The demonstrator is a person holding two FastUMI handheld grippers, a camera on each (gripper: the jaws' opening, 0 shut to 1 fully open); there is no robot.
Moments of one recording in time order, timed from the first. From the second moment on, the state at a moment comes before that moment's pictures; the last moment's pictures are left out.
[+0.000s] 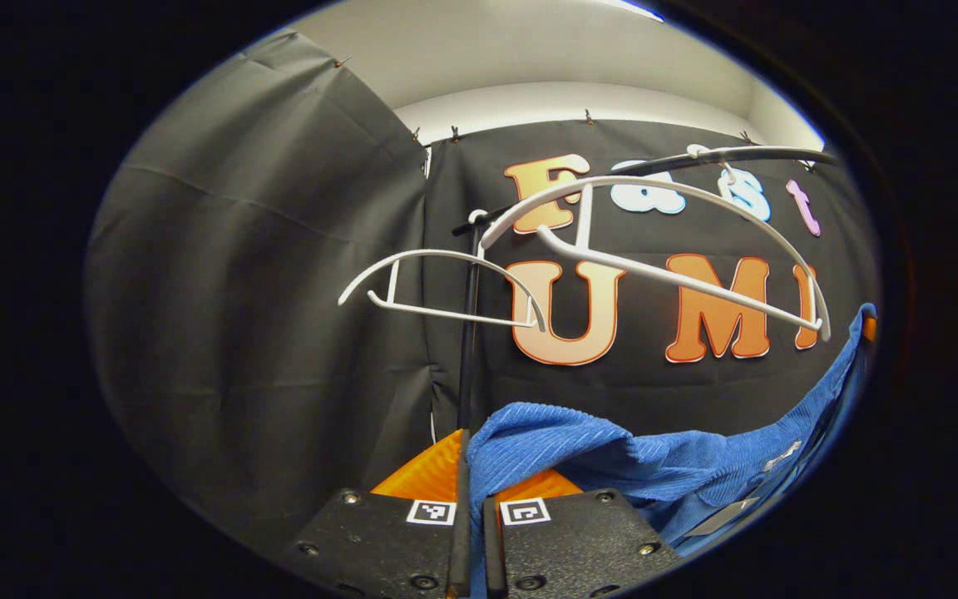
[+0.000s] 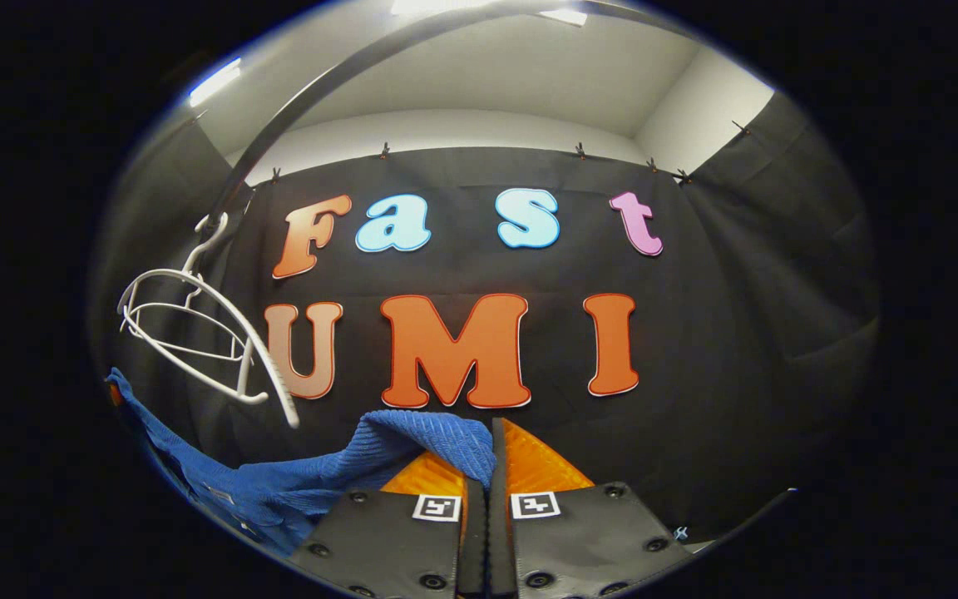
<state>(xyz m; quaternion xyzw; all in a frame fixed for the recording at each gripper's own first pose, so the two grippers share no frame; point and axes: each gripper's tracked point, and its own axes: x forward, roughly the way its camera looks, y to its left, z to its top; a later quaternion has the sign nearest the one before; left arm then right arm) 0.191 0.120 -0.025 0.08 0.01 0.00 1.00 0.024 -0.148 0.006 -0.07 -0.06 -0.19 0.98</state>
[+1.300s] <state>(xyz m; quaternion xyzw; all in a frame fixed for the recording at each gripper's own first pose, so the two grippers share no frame) 0.107 -0.048 -0.253 -0.06 0.29 -0.12 0.95 0.019 0.042 -0.238 0.02 0.22 0.09 0.97</state>
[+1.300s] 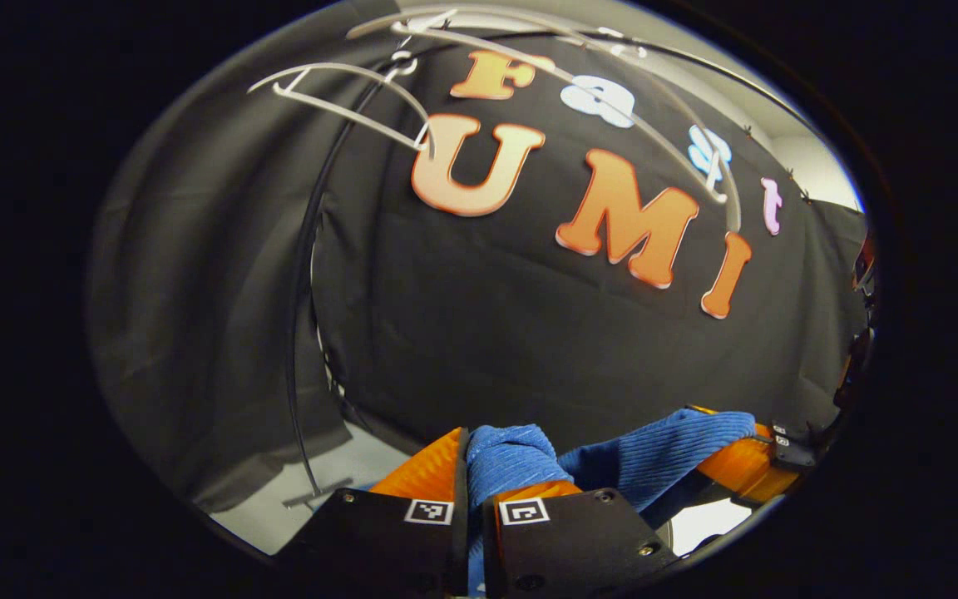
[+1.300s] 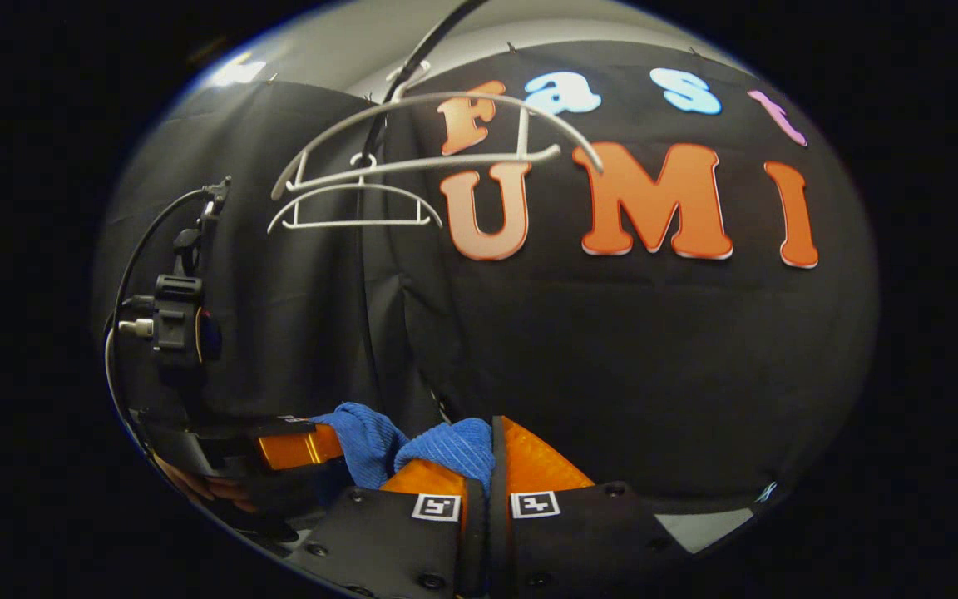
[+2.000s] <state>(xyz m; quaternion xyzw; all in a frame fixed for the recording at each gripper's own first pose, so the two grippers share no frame) -0.002 -0.024 -0.419 -0.10 0.53 -0.09 0.84 0.013 0.089 -0.443 0.08 0.50 0.05 0.86</state>
